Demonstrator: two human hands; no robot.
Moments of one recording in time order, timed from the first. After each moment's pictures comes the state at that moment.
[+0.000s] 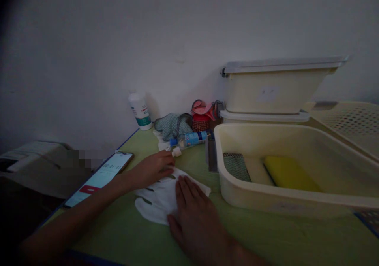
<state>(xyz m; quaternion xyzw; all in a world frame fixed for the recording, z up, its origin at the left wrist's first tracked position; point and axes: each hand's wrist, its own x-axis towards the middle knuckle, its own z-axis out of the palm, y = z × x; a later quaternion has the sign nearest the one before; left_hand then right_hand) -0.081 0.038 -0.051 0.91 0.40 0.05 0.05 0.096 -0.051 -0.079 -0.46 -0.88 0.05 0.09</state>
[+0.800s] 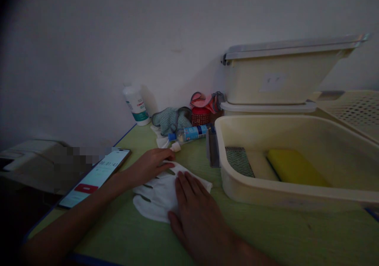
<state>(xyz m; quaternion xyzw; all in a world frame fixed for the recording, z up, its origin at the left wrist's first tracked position) -0.084 0.045 -0.064 0.91 0.40 0.12 0.07 0.097 -0.051 -0.086 -0.44 -0.89 0.03 0.13</state>
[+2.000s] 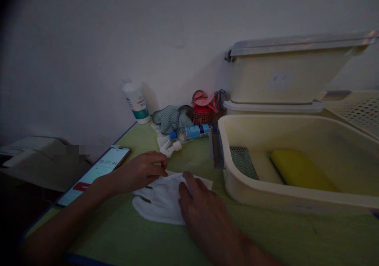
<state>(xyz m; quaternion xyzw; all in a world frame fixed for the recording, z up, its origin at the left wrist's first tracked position) -0.104 0.028 -0.051 0.96 0.25 0.12 0.01 0.102 -0.043 -0.089 -0.42 -0.88 -0.12 0.18</state>
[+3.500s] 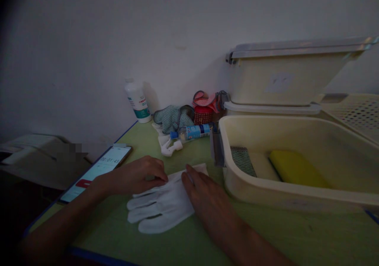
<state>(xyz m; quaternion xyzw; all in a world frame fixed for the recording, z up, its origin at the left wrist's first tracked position) -0.101 0.017 -0.042 0.94 0.28 0.06 0.17 0.111 -0.030 -0.086 -0.41 -0.89 -0.15 0.12</state>
